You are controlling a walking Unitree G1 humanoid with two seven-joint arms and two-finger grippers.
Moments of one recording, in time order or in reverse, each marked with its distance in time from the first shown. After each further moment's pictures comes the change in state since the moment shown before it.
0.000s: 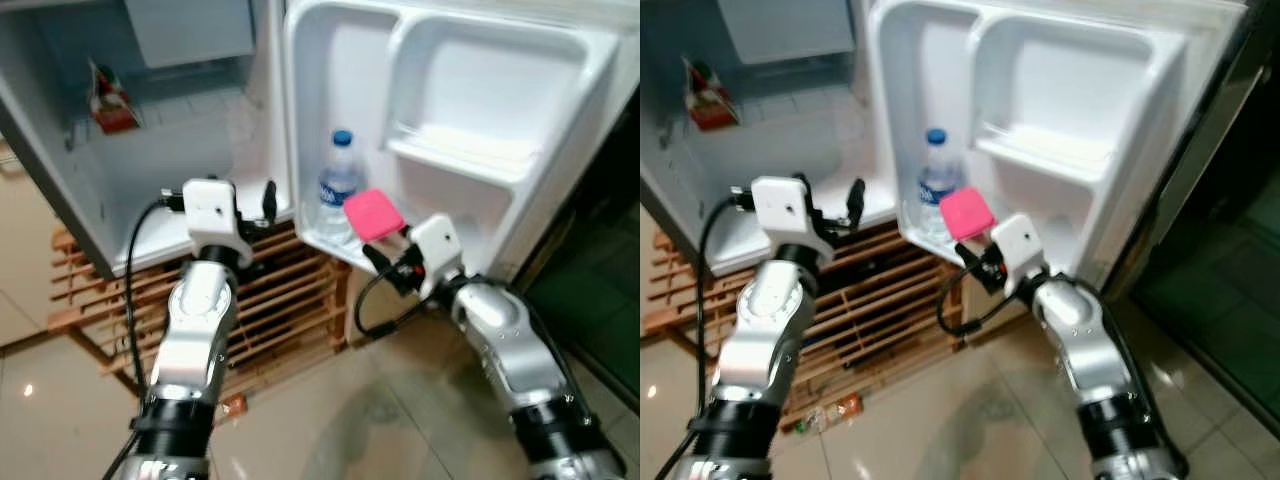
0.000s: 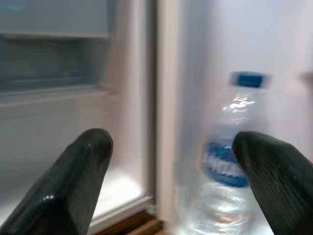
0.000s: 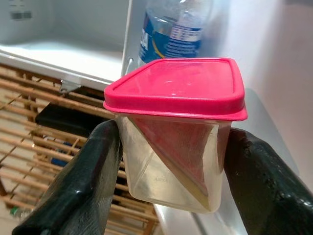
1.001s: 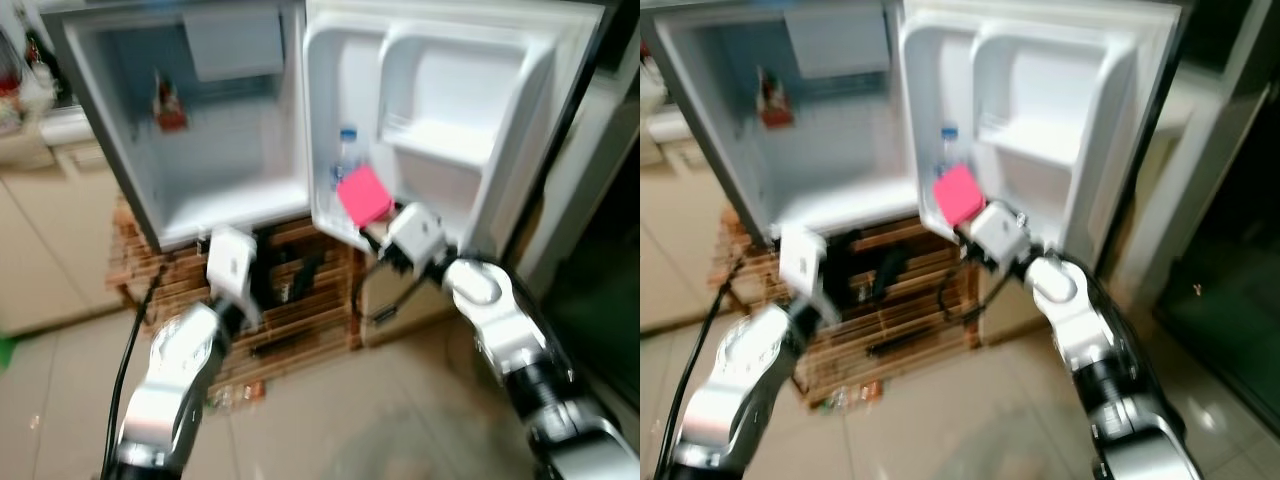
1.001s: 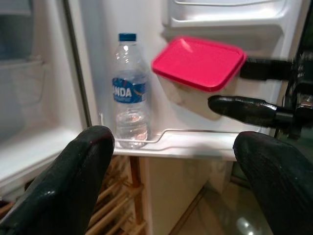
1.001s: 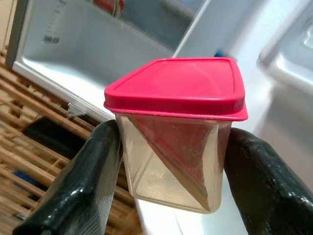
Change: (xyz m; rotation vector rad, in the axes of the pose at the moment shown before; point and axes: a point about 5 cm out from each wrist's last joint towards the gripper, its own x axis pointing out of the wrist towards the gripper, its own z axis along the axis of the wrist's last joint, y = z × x) left arm -0.050 -0.007 -0.017 -0.058 0.136 -0.404; right arm 0.028 -0.015 0.011 -0.196 -0.091 -0.134
